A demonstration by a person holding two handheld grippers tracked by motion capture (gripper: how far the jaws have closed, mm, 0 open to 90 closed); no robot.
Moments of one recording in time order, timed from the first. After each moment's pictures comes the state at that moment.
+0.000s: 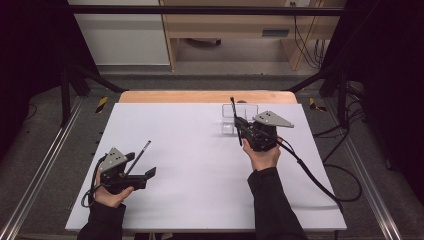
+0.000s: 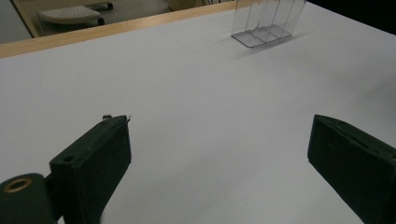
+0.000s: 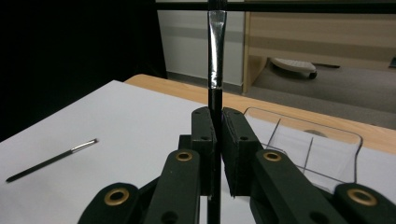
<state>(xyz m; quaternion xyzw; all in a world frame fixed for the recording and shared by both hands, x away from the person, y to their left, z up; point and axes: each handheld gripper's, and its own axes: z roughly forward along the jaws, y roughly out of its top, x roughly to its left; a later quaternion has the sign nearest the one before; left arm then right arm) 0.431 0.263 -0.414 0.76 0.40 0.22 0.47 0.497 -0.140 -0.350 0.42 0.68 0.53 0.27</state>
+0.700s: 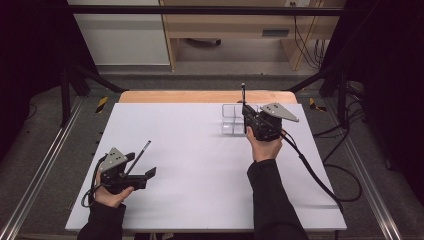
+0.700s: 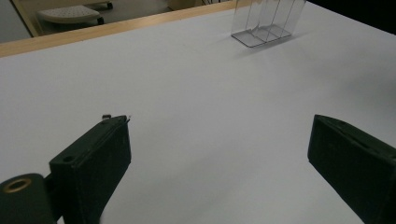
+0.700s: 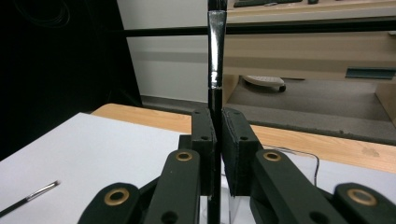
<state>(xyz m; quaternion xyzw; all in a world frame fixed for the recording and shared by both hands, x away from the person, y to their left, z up) 0.432 0.263 -0.414 0.76 0.40 0.22 0.47 0.520 -0.150 -0.346 0.46 0.63 0.55 0.31</state>
